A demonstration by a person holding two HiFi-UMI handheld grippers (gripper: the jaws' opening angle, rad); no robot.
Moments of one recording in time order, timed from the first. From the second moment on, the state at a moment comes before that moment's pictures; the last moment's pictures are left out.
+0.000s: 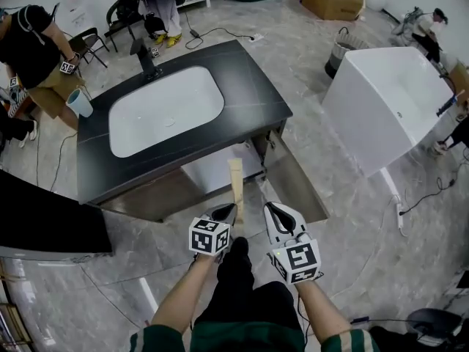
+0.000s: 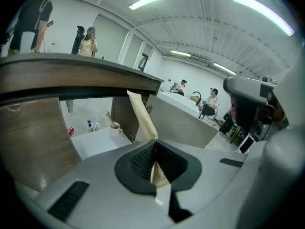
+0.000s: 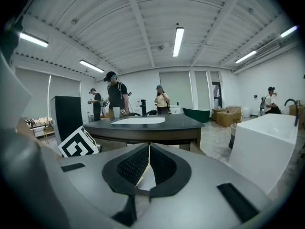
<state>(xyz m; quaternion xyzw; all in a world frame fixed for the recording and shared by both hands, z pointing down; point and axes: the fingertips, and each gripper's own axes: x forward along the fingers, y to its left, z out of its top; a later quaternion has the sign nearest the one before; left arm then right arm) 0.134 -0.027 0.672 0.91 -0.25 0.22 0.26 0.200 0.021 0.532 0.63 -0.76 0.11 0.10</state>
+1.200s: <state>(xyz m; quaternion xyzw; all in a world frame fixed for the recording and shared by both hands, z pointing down) 0.189 -0.212 1.025 0.87 -0.30 0.15 0.36 0.244 -0.101 0.884 0.63 -0.77 0.09 0.10</state>
